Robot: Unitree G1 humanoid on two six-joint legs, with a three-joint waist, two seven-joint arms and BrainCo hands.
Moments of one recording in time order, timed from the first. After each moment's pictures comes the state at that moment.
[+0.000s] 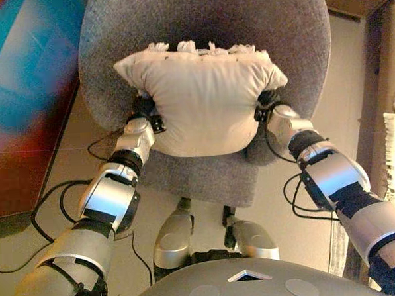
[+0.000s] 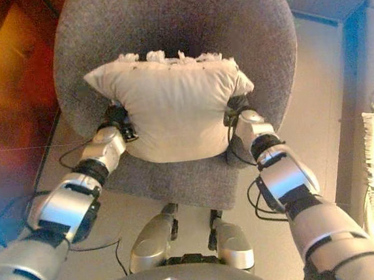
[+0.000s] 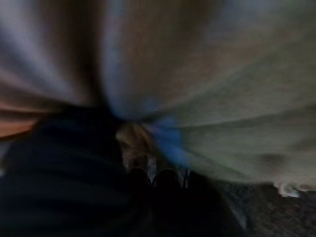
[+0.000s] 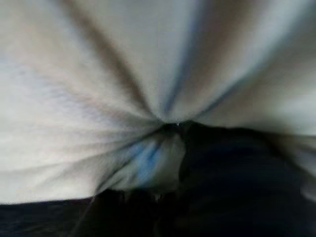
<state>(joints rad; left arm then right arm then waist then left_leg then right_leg) -0.88 0.29 -0.37 1.13 -0.69 -0.01 0.26 -0.98 -0.29 0.38 1.24 0.76 0.05 -0.08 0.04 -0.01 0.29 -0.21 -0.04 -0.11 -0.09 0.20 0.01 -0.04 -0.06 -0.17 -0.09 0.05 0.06</state>
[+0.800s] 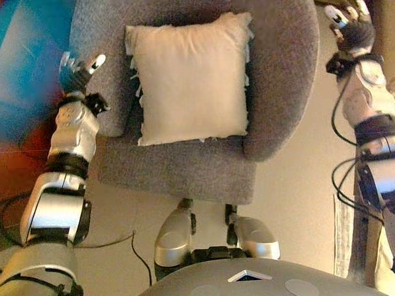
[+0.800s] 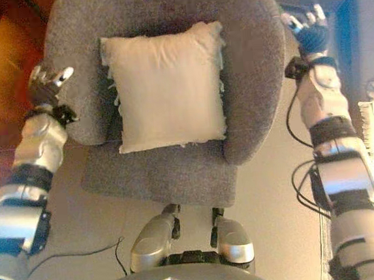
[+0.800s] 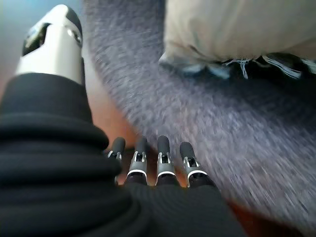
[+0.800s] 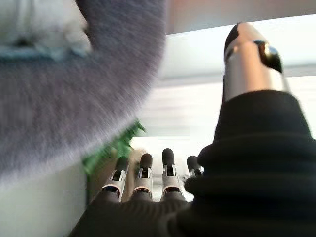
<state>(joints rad) -0.46 0.62 -0.11 0.67 -0.71 -0.12 0.26 -0.60 -0.65 0.05 0.62 0.72 -0.12 -0.13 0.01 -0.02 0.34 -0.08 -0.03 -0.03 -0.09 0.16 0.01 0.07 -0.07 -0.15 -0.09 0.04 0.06</state>
